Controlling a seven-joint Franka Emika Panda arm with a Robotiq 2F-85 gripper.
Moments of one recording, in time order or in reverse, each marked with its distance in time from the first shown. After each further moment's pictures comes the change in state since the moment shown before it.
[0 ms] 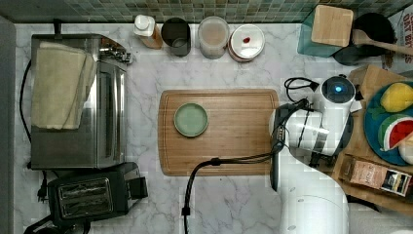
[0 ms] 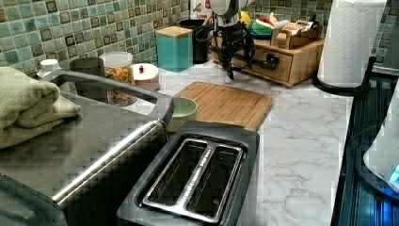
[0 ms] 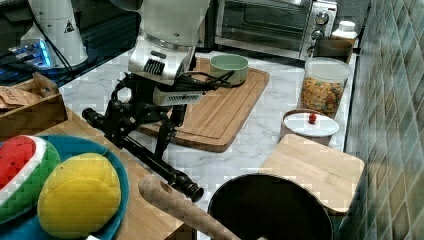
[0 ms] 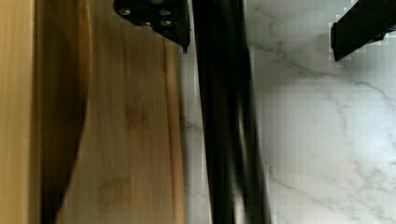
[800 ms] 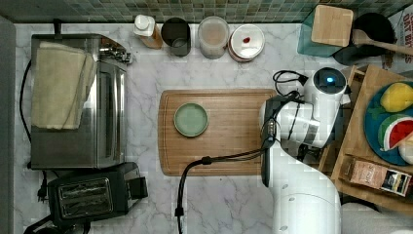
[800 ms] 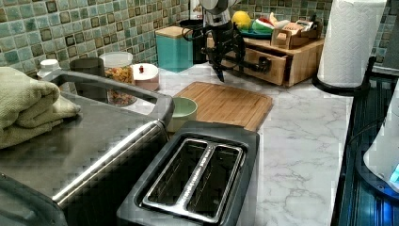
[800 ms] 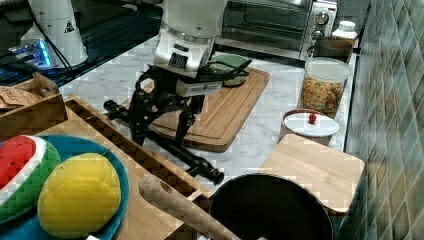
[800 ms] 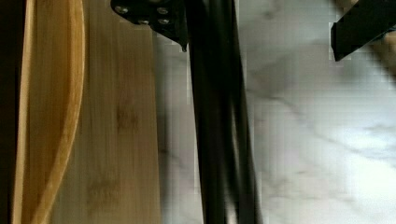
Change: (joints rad) arm 0.008 -0.007 0.070 0.023 0.070 -0.066 0.011
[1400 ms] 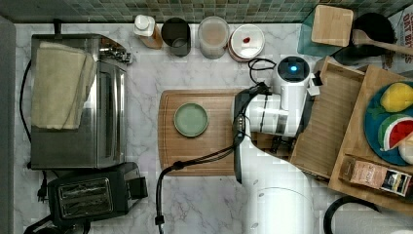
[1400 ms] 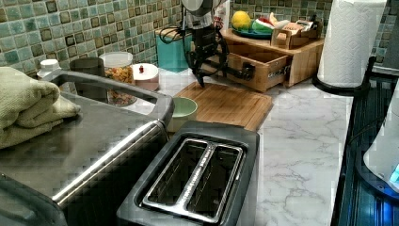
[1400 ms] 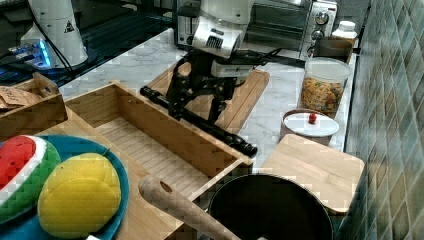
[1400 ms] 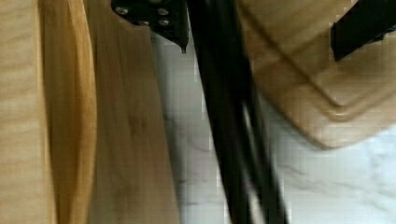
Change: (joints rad) arm 0.115 -0.006 0.028 0.001 0.016 -0.002 0.248
